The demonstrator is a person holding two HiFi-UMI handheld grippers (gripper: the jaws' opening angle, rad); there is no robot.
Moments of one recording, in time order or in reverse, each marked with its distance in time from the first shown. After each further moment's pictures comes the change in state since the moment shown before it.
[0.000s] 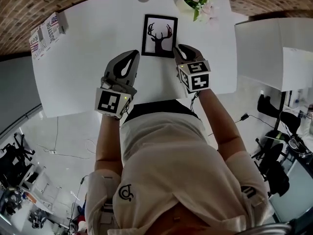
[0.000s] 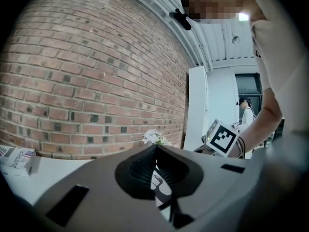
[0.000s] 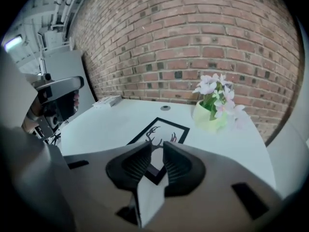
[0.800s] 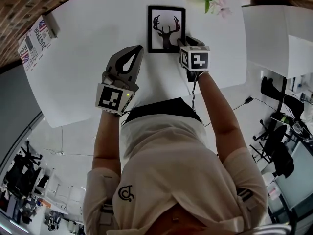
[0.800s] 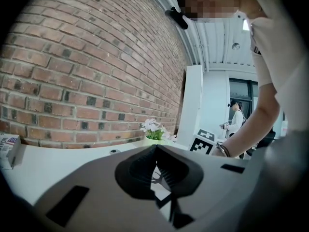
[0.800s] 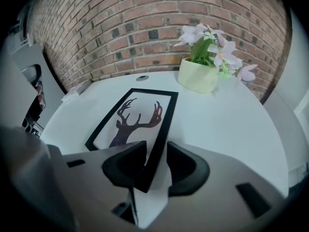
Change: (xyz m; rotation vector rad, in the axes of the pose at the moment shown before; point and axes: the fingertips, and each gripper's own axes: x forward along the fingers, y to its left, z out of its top) left arm 0.016 0.041 -0.052 -0.051 0.068 -0.138; right arm 0.079 -0.032 -0.074 0.224 0.278 -0.196
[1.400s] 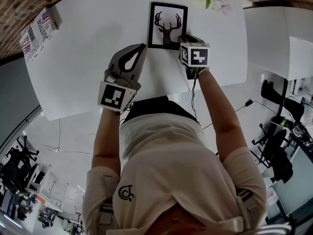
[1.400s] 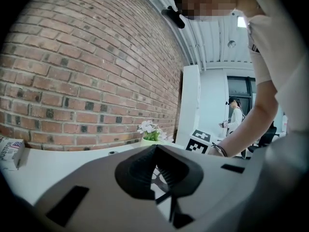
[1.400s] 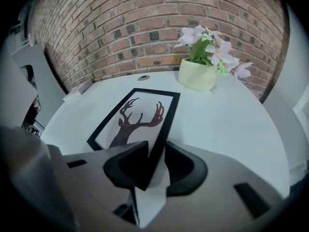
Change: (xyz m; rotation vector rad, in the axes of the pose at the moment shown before) left arm -0.010 -0.027 0.004 0.042 -0.030 0.019; right arm -0.005 0.002 -0.008 0.003 -0.011 0.008
